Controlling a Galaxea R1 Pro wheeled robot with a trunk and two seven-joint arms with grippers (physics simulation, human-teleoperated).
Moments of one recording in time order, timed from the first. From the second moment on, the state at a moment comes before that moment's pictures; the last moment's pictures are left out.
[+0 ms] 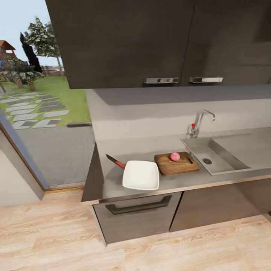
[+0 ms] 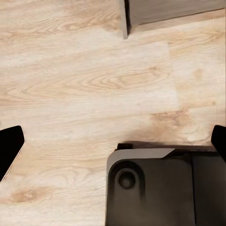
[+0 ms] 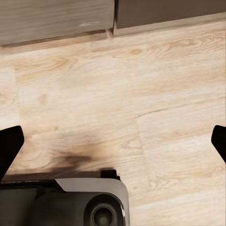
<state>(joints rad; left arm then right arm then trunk) 0.24 0.10 -0.39 -0.92 0.25 -0.09 0.38 0.07 0.01 -0.14 -0.60 0.08 -0.30 0.03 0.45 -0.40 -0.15</state>
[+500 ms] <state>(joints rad) 0.24 0.10 -0.39 -0.92 0.25 -0.09 0.38 0.07 0.01 -0.14 -0.60 0.08 -0.30 0.03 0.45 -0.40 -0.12</state>
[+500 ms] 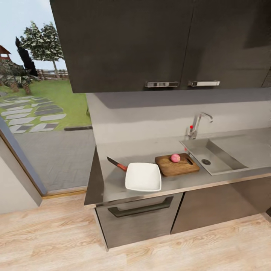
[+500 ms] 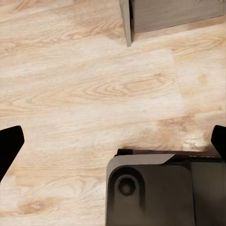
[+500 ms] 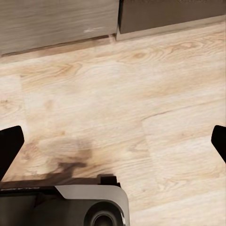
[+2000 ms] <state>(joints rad) 0.24 0.09 -0.39 -0.90 0.25 -0.09 0.38 0.07 0.01 -0.14 -0.71 0.08 -0.30 0.02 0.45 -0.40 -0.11</state>
